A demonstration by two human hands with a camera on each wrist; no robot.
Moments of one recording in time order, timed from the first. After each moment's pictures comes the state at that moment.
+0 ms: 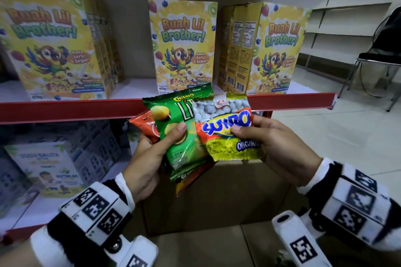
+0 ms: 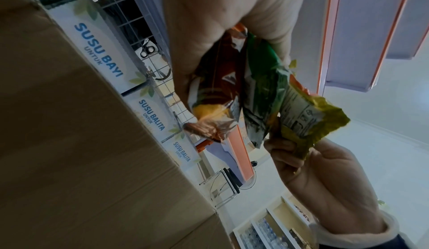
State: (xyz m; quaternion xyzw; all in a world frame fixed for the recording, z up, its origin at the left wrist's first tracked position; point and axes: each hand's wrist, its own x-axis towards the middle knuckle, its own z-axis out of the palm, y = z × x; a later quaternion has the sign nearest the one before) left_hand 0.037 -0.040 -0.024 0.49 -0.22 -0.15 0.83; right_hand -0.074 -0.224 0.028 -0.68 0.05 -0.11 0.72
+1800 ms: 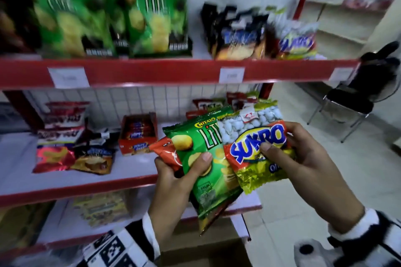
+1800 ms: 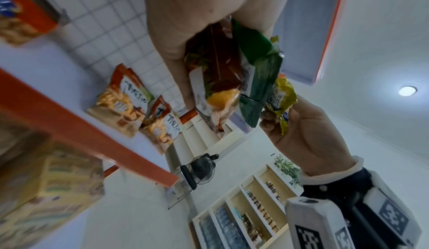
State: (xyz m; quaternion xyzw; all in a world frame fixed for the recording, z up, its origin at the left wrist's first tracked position) left_hand 0.001 -0.097 0.577 0.54 -0.13 -0.17 0.81; right_hand -0.098 -0.278 0.640 -0.75 0.09 -0.25 0.60
